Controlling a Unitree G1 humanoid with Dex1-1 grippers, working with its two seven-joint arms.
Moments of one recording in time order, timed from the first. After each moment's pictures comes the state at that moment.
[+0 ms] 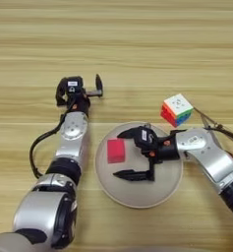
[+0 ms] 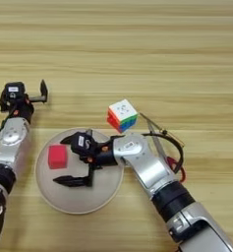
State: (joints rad) left arm -0.57 0.03 0.14 0.94 -0.08 -0.44 0.08; right arm -0.37 -0.26 0.47 0.25 0.06 0.07 1.03
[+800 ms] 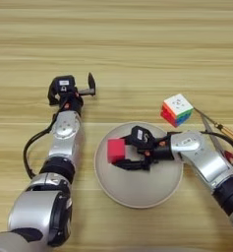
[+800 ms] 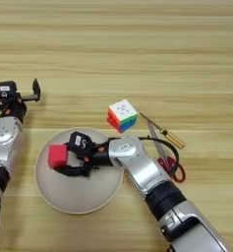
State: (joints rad) left arm -0.58 0.06 0.16 0.94 -0.07 -0.45 0.08; right arm -0.39 -0.20 0.47 0.36 0.02 0.05 0.95
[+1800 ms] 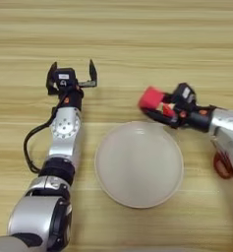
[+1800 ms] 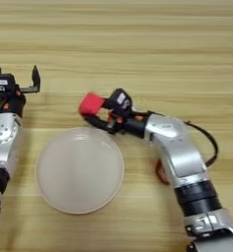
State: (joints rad) left arm -0.53 0.05 0.11 0.80 -0.04 -0.55 0.06; right arm -0.29 -0.34 0.09 -0.03 0.23 0.24 0.86
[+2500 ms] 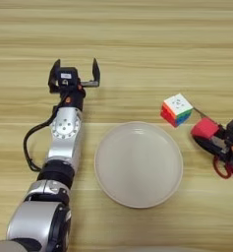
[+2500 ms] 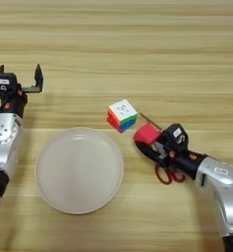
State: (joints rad) left arm -0.50 0.05 0.09 0.73 -0.04 -0.52 0.04; right arm 0.02 -0.45 -0.05 0.02 0.26 0.19 0.81
